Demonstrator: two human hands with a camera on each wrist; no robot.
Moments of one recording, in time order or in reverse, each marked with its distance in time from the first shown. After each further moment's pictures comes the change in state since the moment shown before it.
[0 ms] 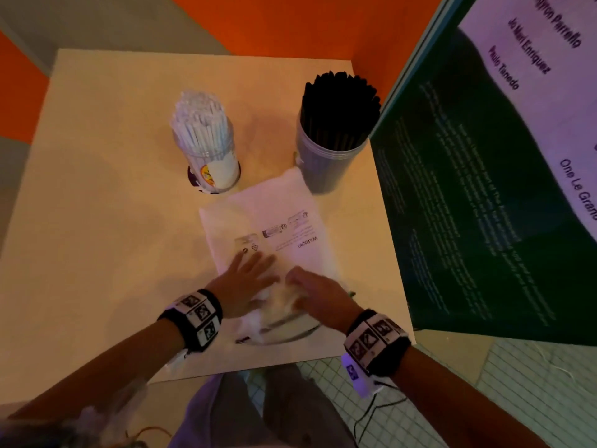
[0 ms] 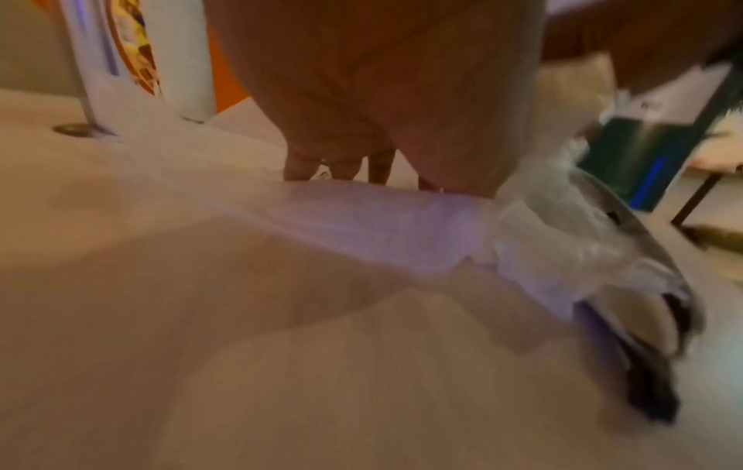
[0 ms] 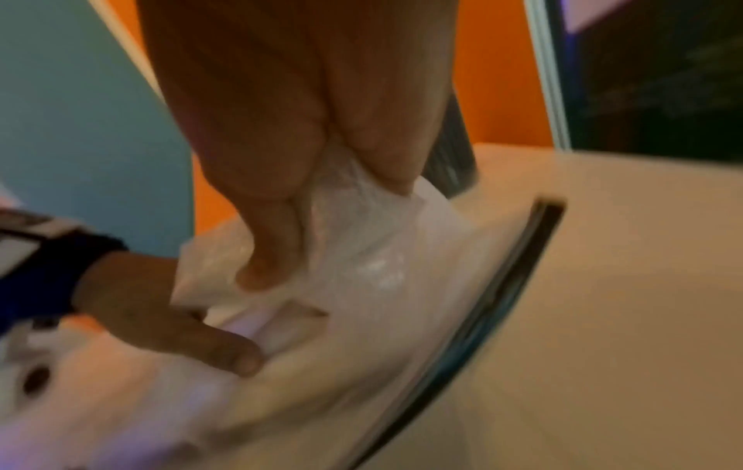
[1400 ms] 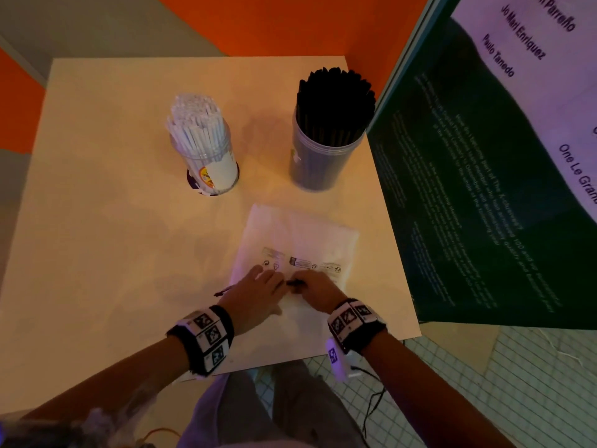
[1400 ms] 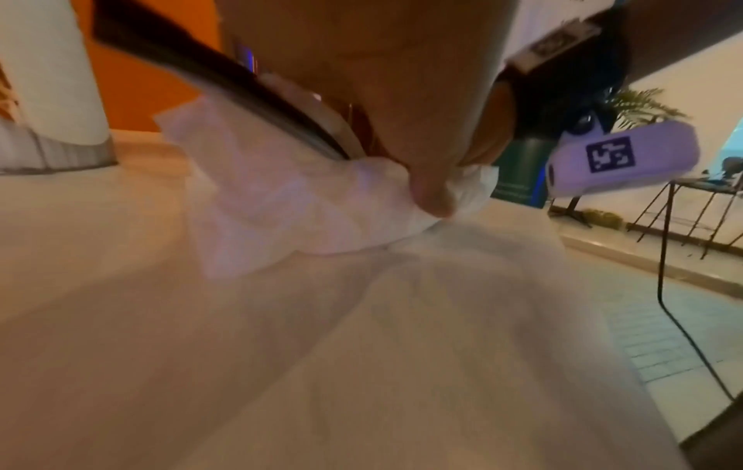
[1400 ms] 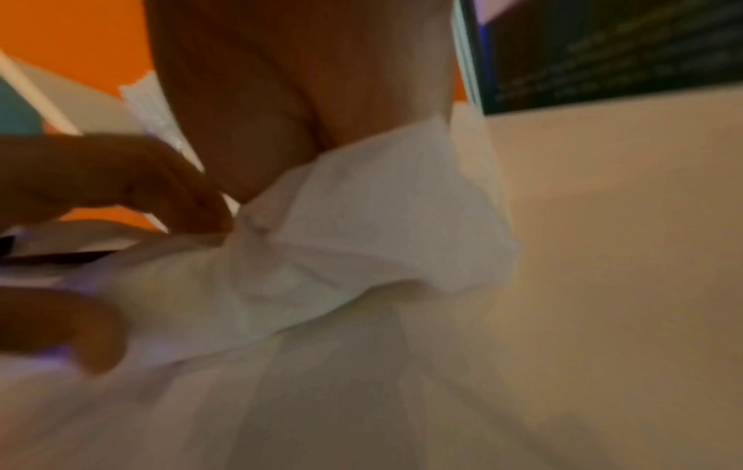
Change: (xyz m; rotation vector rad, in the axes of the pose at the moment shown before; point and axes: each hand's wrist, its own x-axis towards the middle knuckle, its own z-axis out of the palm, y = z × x) left_hand -0.017 0.032 -0.024 0.110 0.327 0.098; right_hand 0.028 0.011 0.025 0.016 -0.007 0.224
